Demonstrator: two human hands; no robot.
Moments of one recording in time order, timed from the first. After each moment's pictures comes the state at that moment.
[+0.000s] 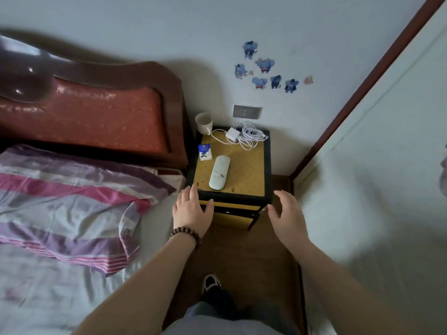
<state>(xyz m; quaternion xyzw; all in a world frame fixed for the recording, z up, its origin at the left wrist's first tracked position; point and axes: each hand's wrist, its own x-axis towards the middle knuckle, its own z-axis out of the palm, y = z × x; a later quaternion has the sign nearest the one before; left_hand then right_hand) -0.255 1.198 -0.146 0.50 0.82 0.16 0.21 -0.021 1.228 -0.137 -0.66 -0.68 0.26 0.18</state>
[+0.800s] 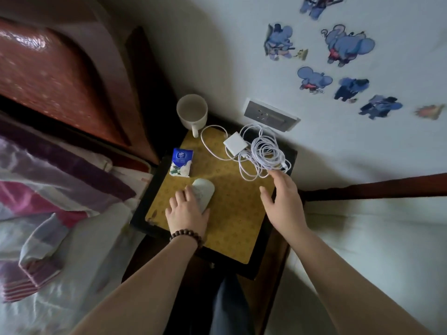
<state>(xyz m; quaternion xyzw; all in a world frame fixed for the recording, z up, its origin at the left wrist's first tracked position) -0.219 1.442 -0.323 0.33 0.91 0.04 0.24 -0.047 1.563 -0.267 -0.54 -0.79 0.30 0.07</state>
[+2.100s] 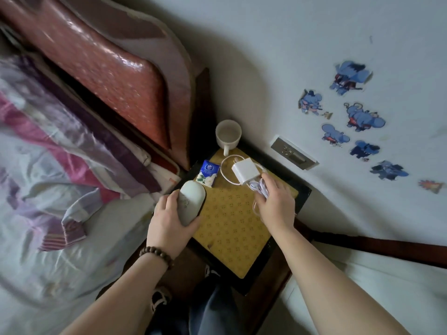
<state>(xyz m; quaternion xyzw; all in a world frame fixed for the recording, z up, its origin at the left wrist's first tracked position) -0.246 1.386 -0.216 0.26 0.92 0.24 0.19 -0.103 1.592 -0.243 -0.46 -0.85 0.26 0.04</state>
